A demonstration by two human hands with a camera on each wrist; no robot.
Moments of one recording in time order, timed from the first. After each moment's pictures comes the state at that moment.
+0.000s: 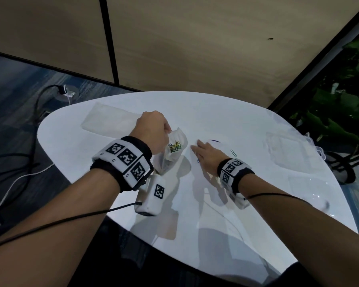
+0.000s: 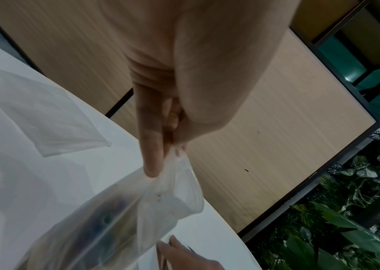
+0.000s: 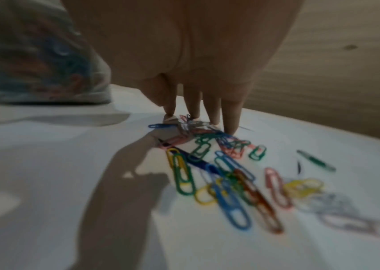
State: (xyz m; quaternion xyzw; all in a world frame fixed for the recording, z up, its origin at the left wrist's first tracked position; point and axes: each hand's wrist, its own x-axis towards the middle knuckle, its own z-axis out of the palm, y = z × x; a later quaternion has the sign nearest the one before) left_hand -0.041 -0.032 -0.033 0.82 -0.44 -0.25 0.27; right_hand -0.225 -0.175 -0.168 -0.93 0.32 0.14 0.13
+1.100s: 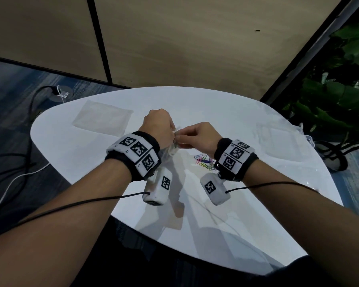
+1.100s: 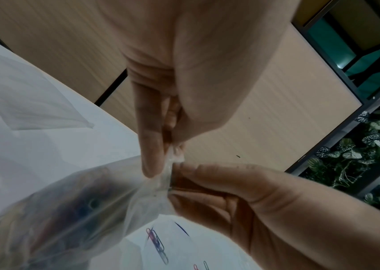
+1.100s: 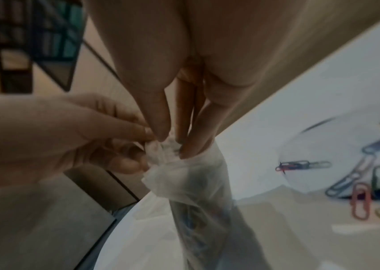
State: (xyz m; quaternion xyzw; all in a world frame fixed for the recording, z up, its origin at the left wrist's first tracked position) left_hand -0.081 -0.052 -0.039 0.82 -0.45 -0.23 0.26; right_hand -0.213 -0.128 -0.069 -0.65 0.41 -0.13 0.62
